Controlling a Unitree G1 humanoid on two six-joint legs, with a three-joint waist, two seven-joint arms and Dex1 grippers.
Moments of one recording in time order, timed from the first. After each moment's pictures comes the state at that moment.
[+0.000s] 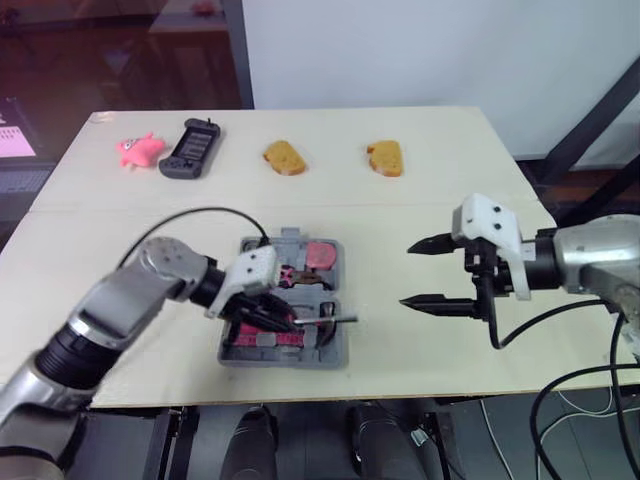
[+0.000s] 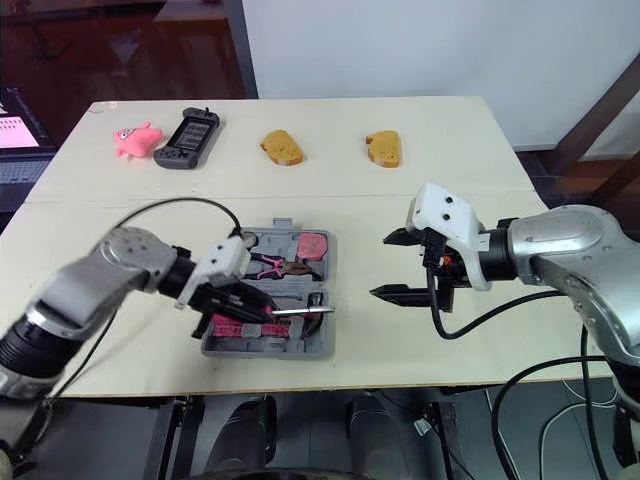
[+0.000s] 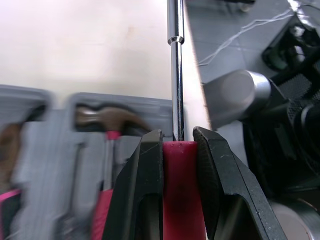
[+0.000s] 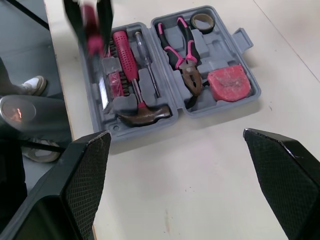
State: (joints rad) left arm -0.49 0.81 -0.36 -0.27 -0.39 0.55 -1.31; right arm -0.49 -1.07 -0.09 -0.61 0.69 1.06 0.99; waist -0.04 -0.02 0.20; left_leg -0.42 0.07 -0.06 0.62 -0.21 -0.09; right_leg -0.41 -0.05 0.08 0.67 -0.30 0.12
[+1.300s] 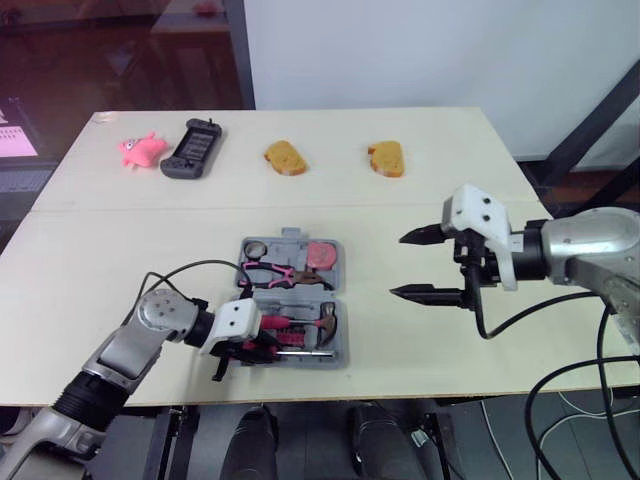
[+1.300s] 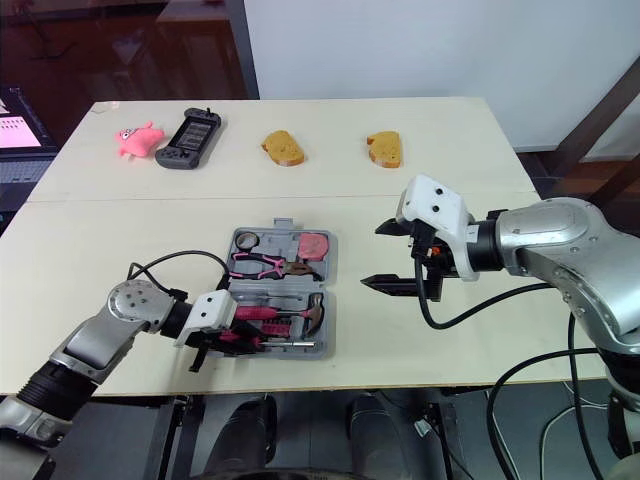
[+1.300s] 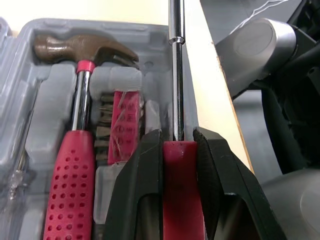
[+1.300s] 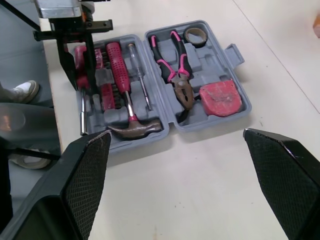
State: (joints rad) left arm -0.29 0.78 -0.33 -0.03 -0.21 0.14 -1.35; right arm -0.56 -1.06 0.01 -0.56 0.69 1.00 0.95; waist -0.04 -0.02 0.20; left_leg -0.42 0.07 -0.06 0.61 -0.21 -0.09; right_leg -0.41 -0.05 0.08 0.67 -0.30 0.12
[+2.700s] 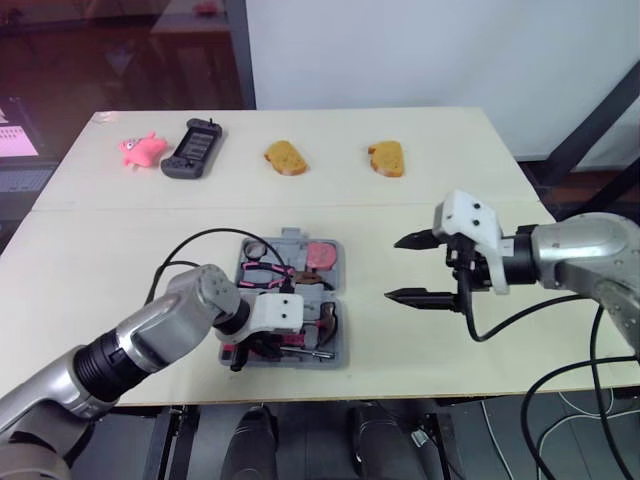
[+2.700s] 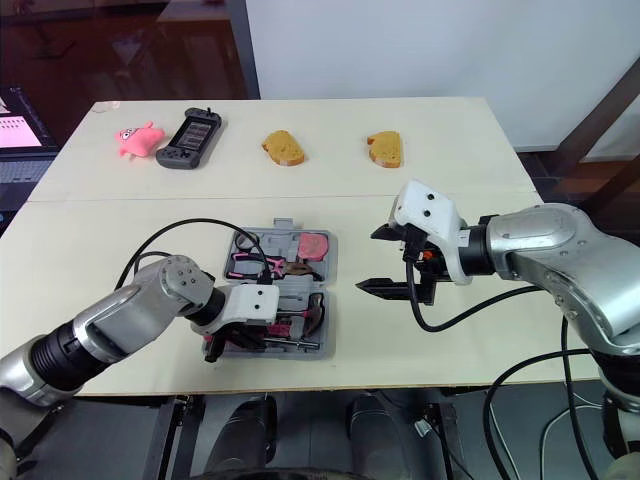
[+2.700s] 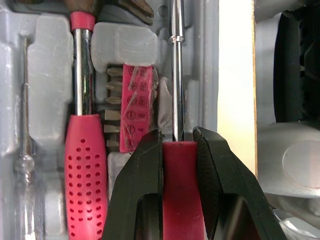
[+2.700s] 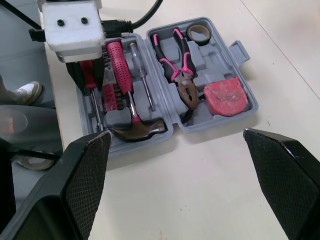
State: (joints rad) left arm -0.61 0.83 -0.69 -0.39 -0.01 0.86 -1.23; right arm -0.56 -1.04 0.03 -0.58 0.71 1.03 0.91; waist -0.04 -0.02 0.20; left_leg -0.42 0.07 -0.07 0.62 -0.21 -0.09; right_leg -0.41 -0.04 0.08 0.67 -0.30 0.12
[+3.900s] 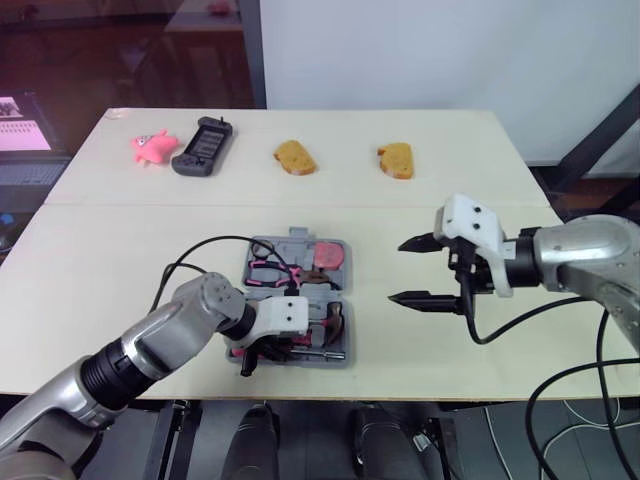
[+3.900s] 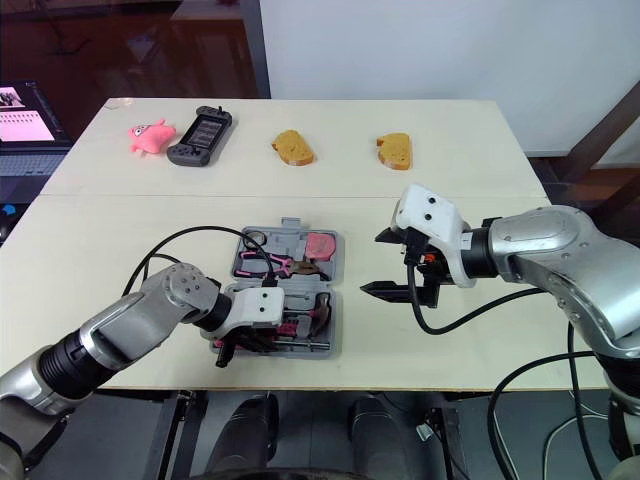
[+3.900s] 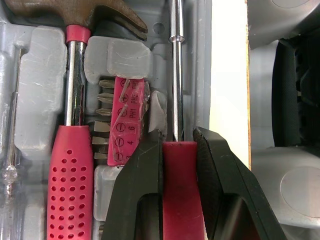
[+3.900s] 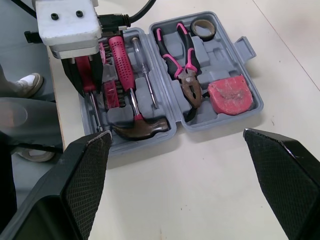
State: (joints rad) left arm -0.55 0.79 -0.65 -0.39 -0.05 0.84 -1.18; right arm -0.55 -1.06 0.03 -0.58 0.70 1.04 0.91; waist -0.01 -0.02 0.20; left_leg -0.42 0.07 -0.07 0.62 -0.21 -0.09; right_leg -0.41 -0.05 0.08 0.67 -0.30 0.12
